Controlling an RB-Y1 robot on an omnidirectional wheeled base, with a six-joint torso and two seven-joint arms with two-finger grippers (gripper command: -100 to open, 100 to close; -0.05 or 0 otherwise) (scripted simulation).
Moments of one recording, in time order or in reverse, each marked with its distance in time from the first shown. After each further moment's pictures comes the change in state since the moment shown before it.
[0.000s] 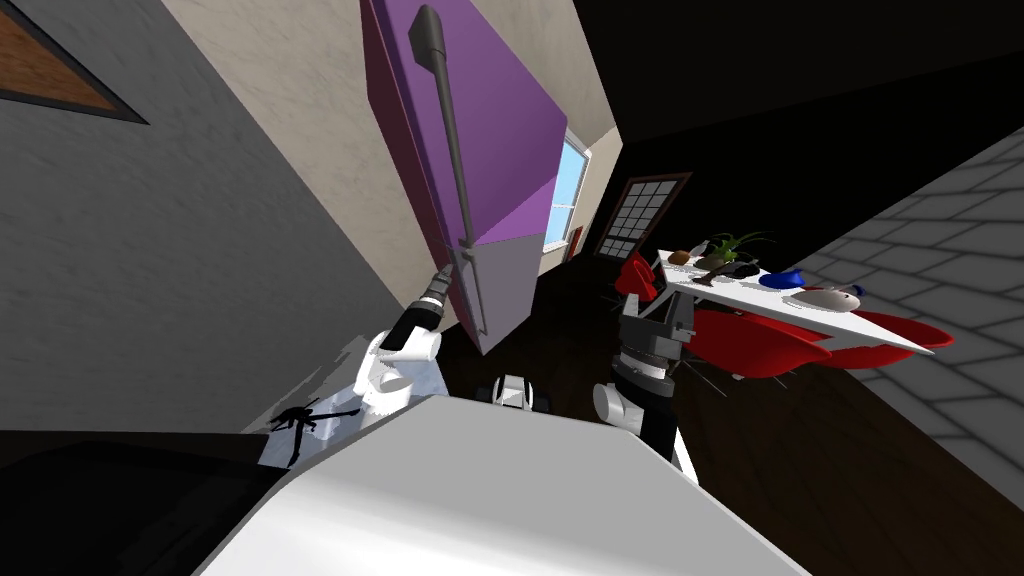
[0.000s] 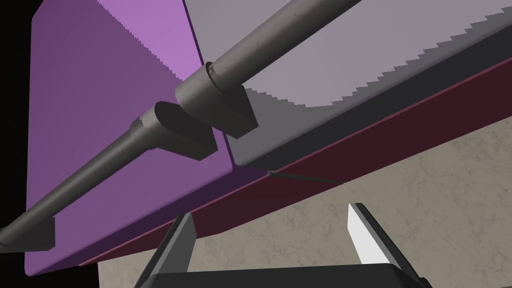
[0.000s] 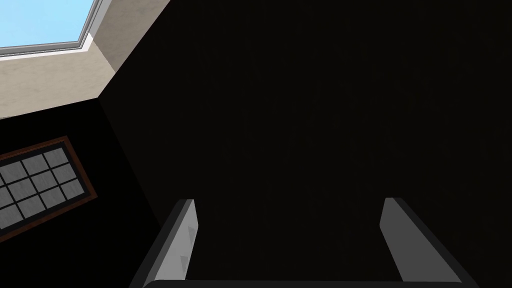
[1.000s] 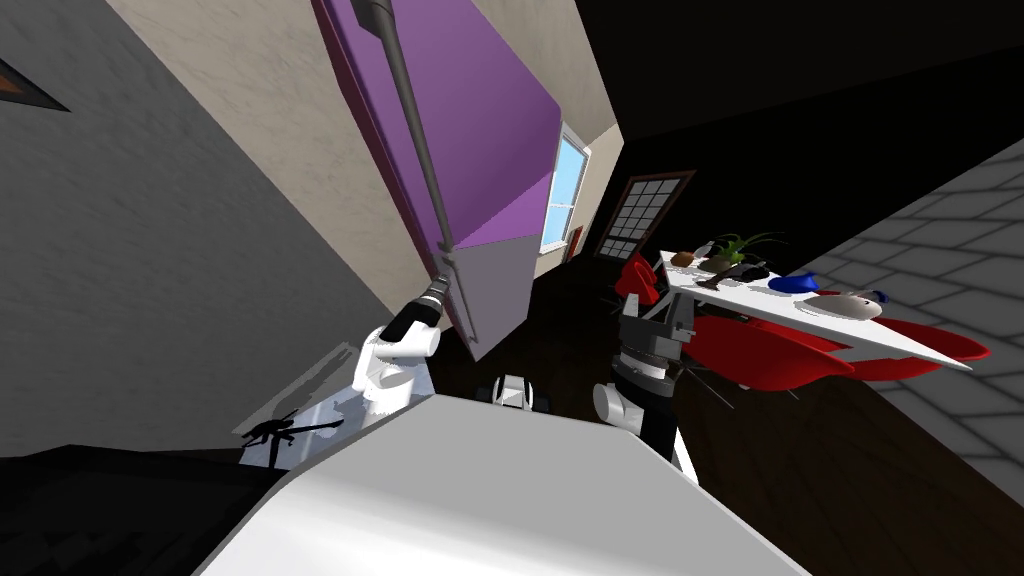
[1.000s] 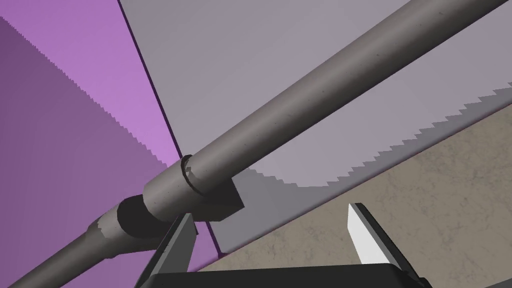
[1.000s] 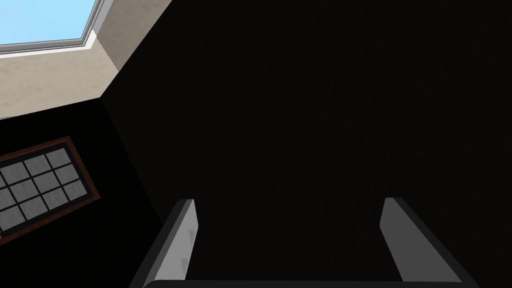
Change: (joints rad) left arm -0.051 -0.013 0.022 -0.030 -0.024 0.239 -0.035; right arm 0.000 0.000 0.000 0.000 0.000 0.000 0.000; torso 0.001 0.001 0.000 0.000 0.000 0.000
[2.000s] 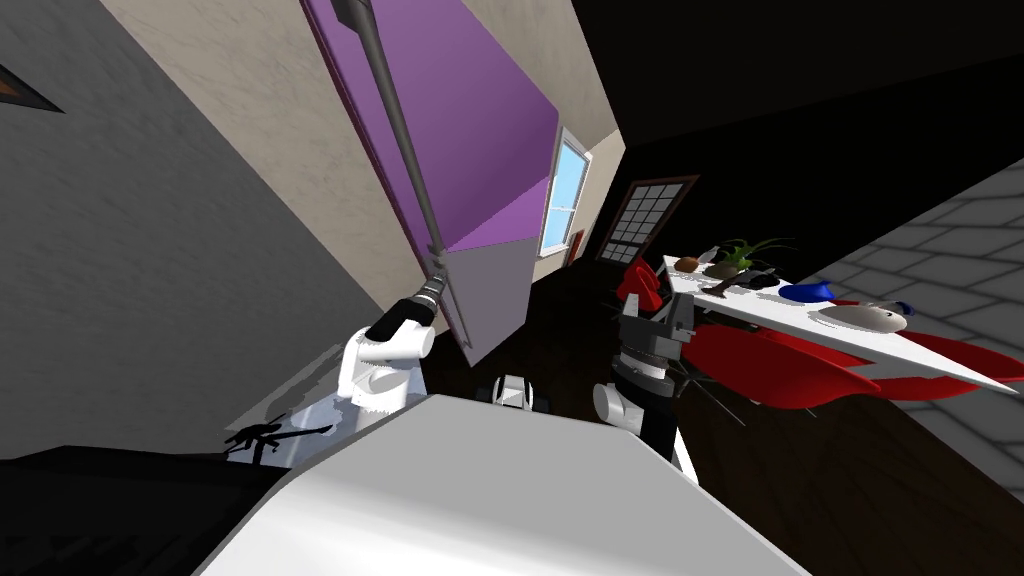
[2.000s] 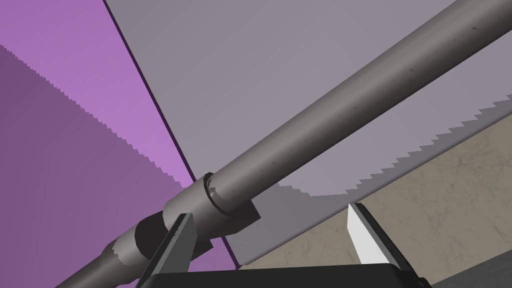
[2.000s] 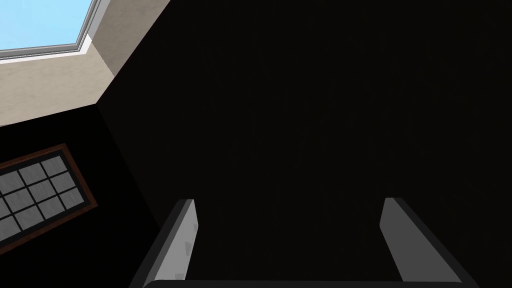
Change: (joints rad) left arm -0.015 0.004 0.017 -0.094 -0.018 0.179 -0.024; right arm 0.000 0.000 0.000 0.000 0.000 0.000 0.000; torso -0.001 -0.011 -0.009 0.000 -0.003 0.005
